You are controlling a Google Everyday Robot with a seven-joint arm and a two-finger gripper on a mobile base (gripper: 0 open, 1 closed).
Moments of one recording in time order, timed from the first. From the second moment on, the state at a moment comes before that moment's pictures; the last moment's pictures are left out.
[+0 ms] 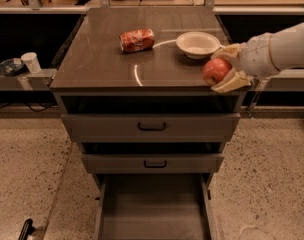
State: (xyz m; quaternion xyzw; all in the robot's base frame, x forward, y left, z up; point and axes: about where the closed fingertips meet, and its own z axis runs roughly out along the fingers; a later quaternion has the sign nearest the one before) arm 0.616 -0.194 0.880 -0.66 0.61 0.02 0.43
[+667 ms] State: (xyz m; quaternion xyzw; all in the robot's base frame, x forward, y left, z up) arm 0.652 -0.165 0.875 -0.66 0.62 0.02 0.42
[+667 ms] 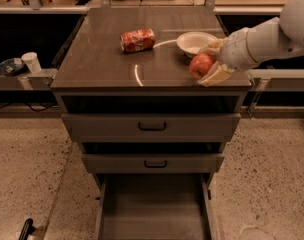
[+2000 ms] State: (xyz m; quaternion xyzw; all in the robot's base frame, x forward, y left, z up) arm 0.716 -0.104 0.872 -0.66 0.64 0.04 0.40
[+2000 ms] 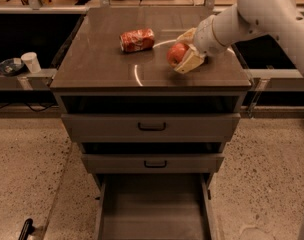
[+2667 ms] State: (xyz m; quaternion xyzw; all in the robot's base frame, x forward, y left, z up) arm 0.734 -0.073 0.861 -0.67 0.63 0.07 0.39
